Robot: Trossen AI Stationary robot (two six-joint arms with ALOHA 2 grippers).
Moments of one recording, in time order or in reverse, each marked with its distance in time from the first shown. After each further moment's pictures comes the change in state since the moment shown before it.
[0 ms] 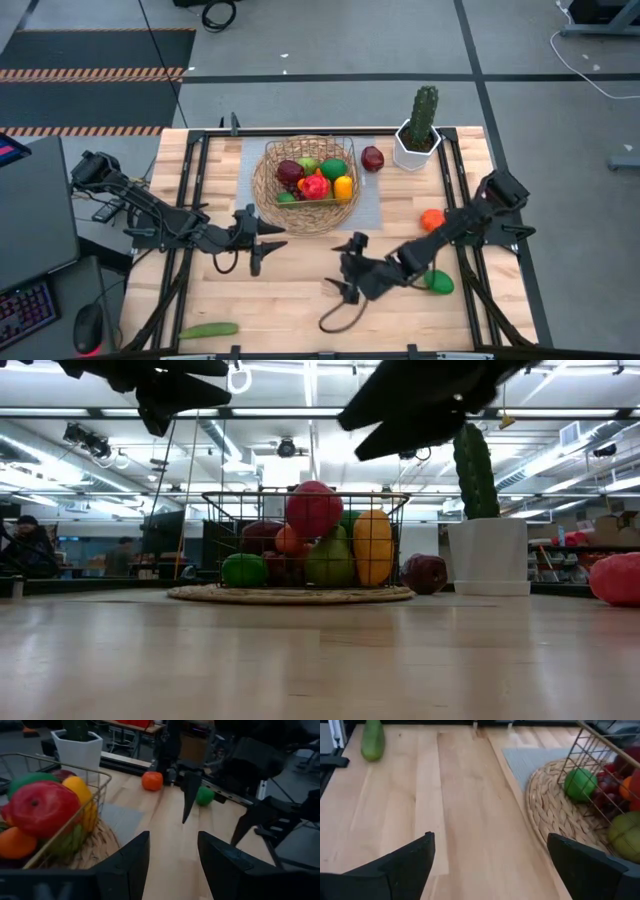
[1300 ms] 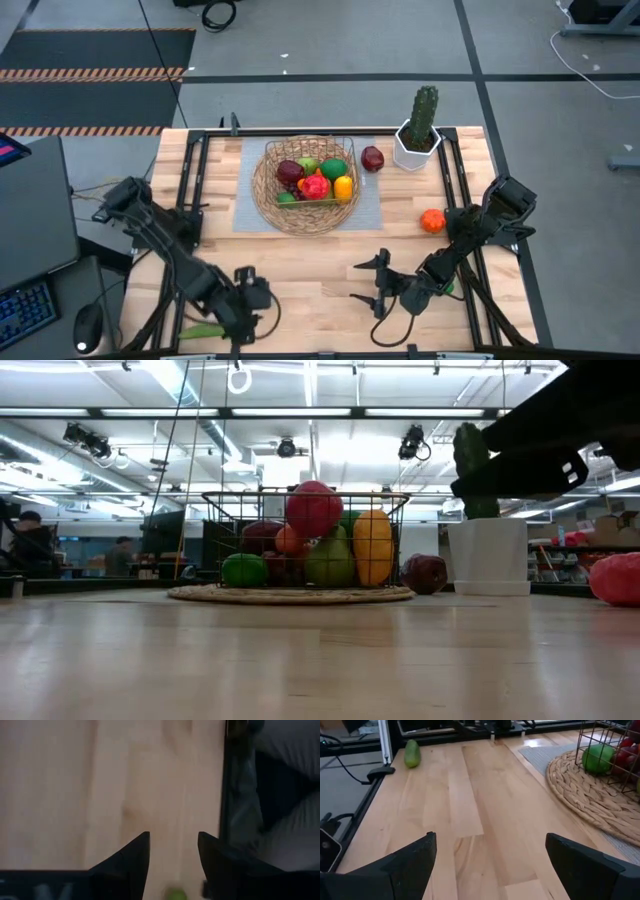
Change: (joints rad) left arm -0.303 0.532 0.783 -1.126 0.436 -0.504; right arm 0.210 0.000 -0.380 0.554 0.158 0.099
